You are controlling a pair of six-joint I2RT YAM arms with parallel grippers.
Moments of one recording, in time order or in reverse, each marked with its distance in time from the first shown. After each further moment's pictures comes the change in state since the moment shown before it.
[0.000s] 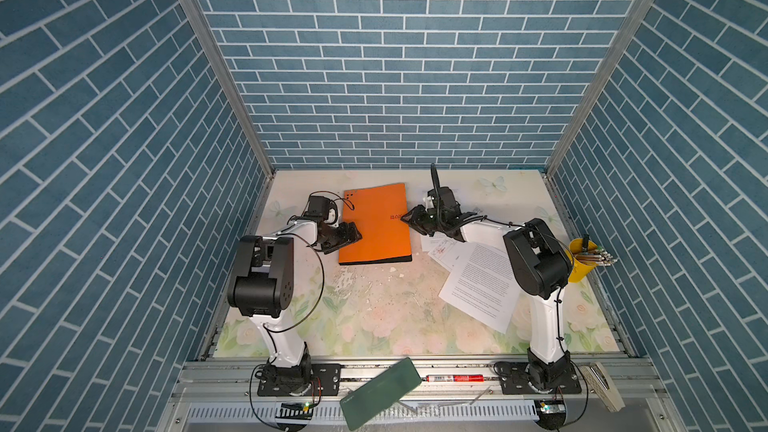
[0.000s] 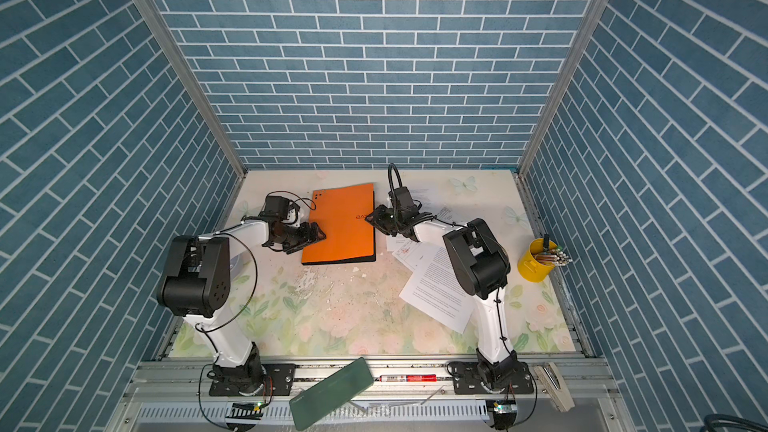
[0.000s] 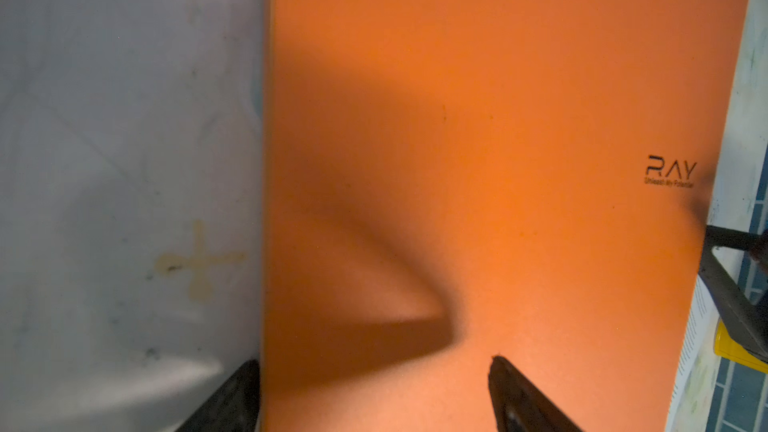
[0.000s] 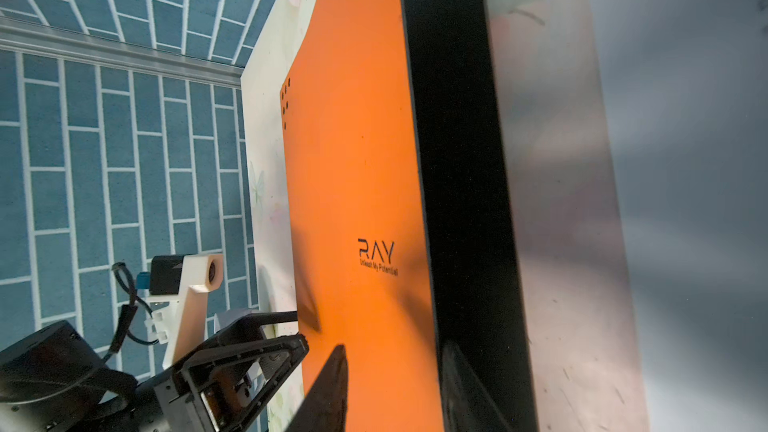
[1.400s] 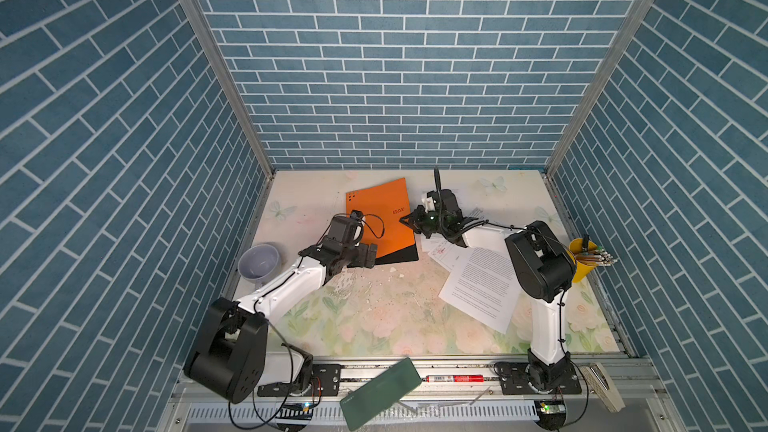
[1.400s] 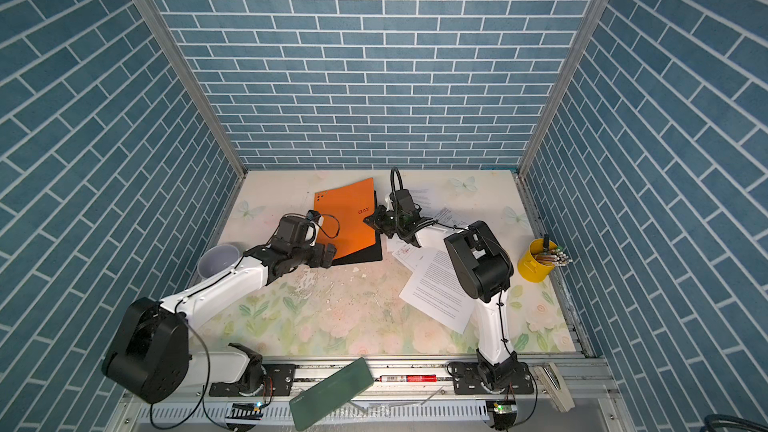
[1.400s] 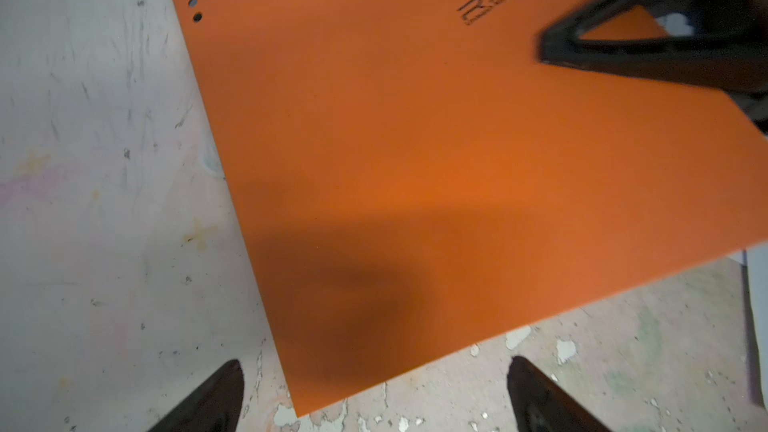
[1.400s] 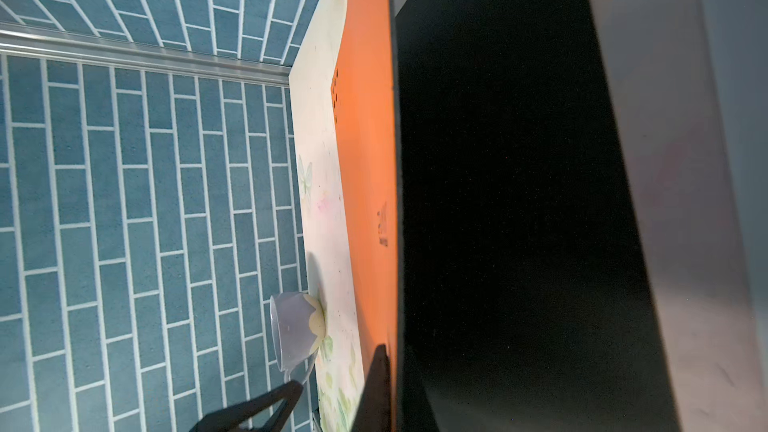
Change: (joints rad) left arm -0.390 -0.500 -0.300 0.084 -0.499 0.260; right arm 0.000 -0.037 -0.069 0.127 -0.045 0.134
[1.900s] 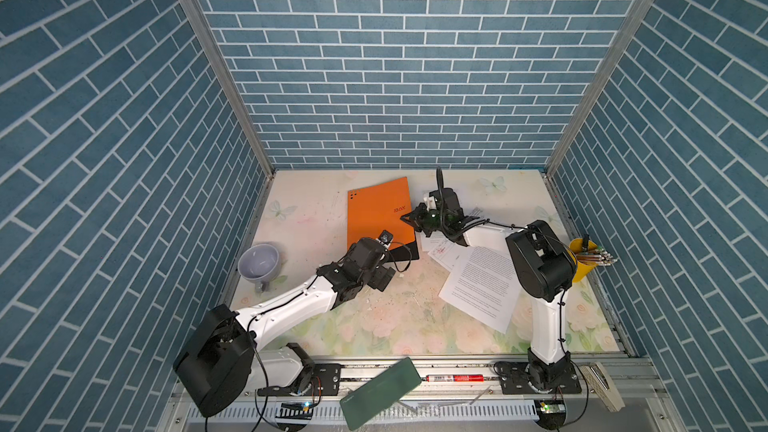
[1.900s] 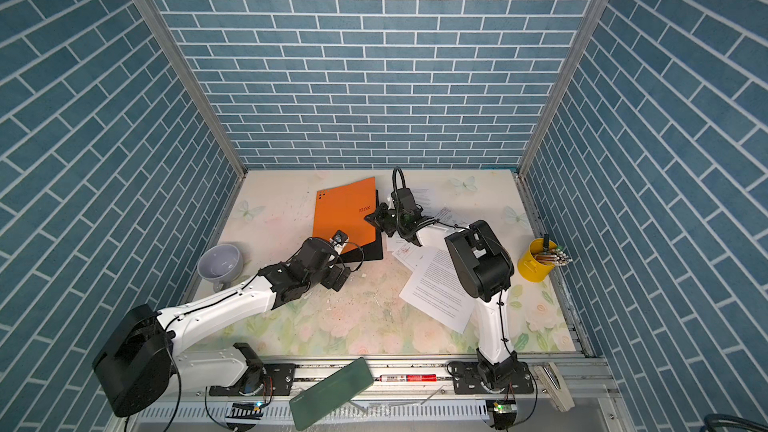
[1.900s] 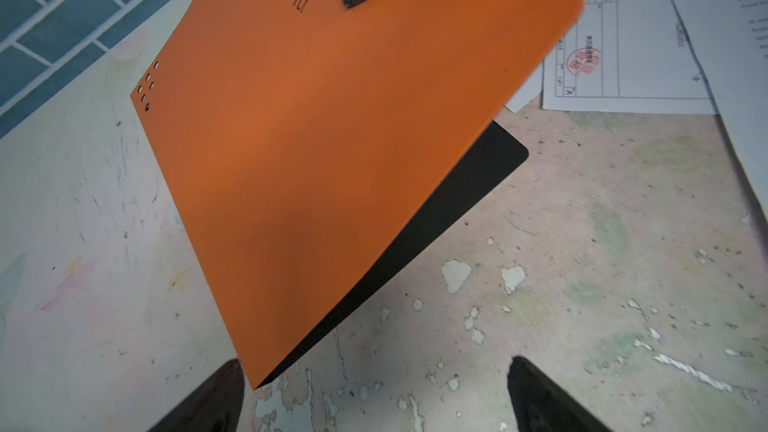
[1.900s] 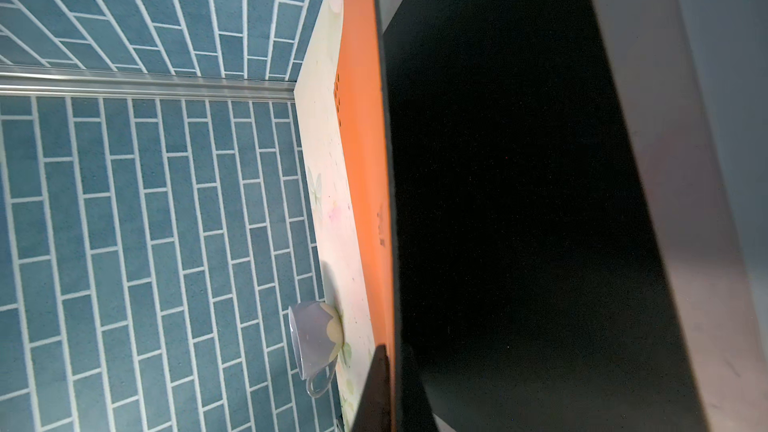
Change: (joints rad) left arm -0.275 -0.039 -0.066 0.025 -0.209 0.145; right arm -0.008 0.000 0.003 0.020 -0.002 0.085
